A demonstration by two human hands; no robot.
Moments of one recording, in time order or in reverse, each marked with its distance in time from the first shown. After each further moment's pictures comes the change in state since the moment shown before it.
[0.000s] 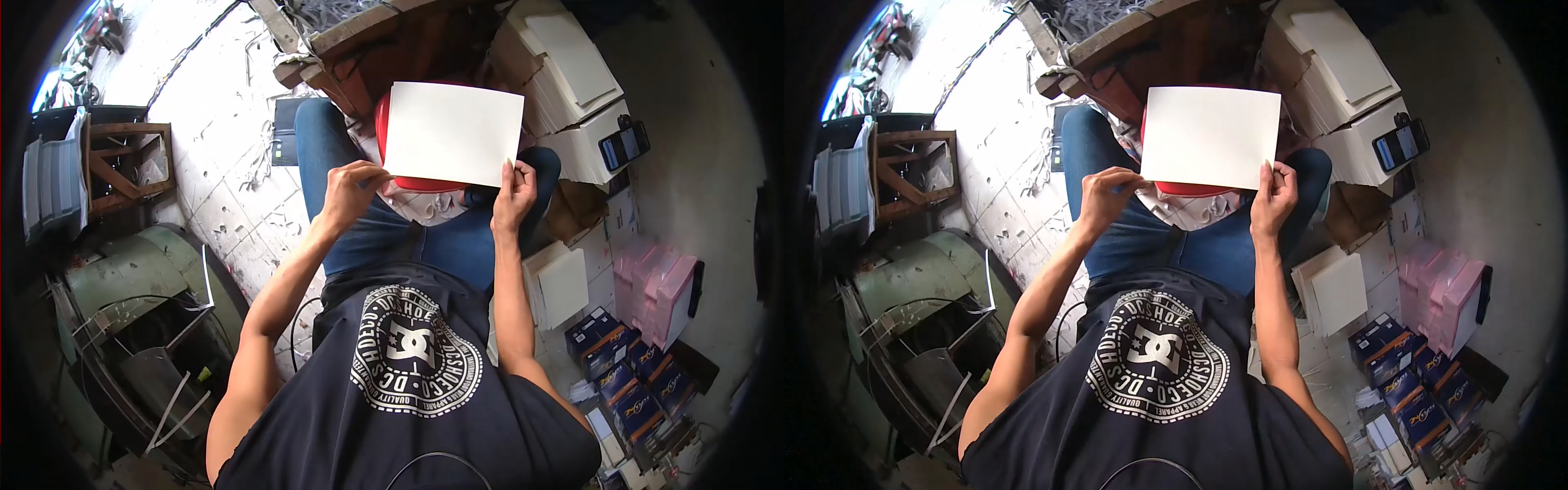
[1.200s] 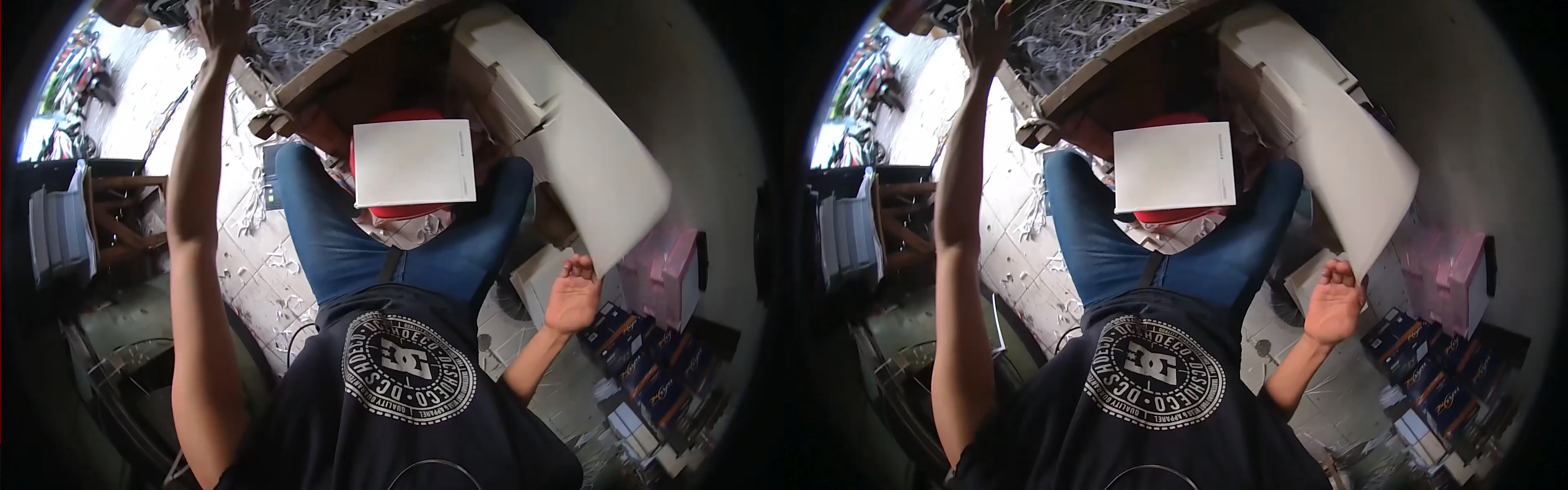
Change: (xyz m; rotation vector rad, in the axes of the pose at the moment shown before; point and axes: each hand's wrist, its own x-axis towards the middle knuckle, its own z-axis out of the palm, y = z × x) left_hand 0.342 0.015 -0.182 0.679 0.810 0.480; right_hand -0.051 -0.133 -0.166 0.710 0.025 -0.072
